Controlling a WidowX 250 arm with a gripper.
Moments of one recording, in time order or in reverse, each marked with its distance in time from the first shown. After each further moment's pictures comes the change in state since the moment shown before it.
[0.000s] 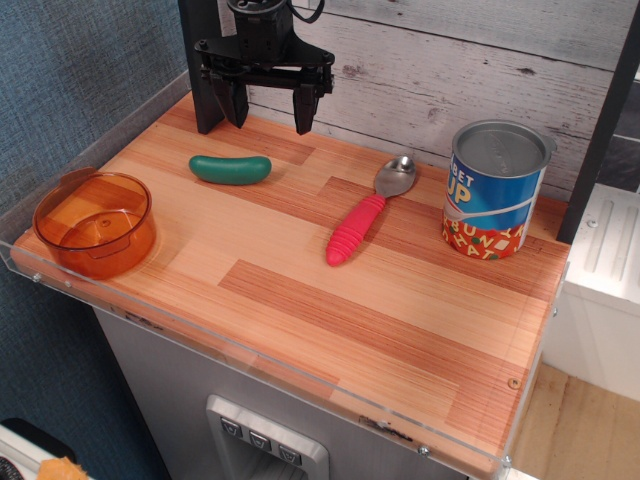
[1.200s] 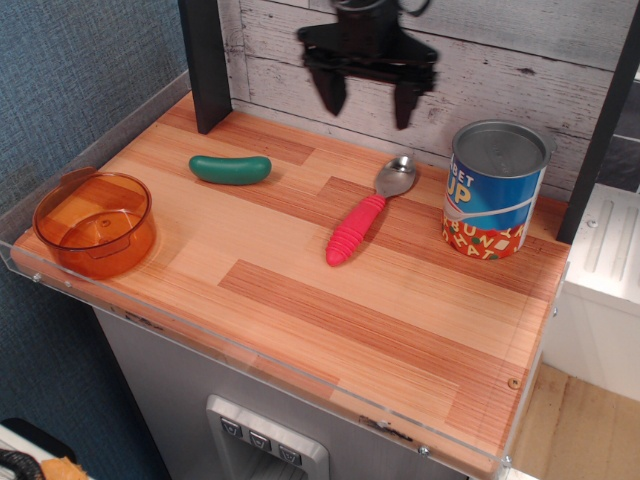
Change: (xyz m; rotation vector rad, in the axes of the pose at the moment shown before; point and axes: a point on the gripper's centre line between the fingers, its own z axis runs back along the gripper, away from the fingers) arm 0.003 -0.094 0.023 -0.107 -0.138 -0.216
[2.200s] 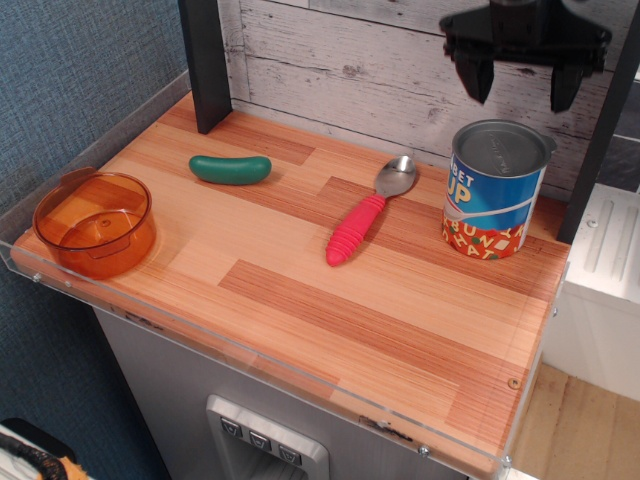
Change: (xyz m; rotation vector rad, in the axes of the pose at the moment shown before) arm 0.027 -0.091 0.006 -0.108 -0.164 0.010
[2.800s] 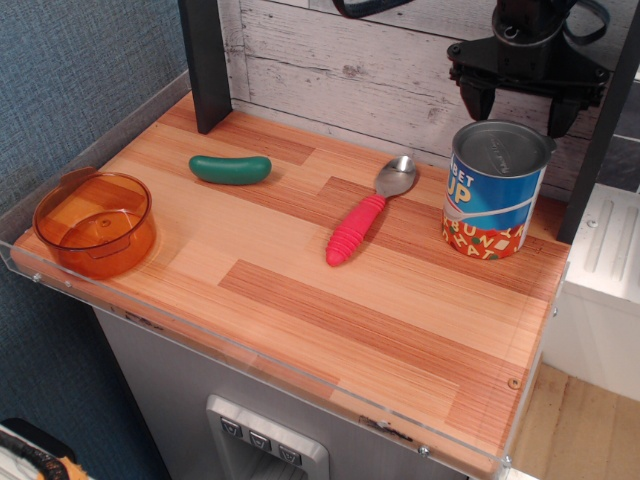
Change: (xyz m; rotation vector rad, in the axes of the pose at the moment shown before) arm -0.005 -0.002 -0.024 0.051 -0.024 -0.051
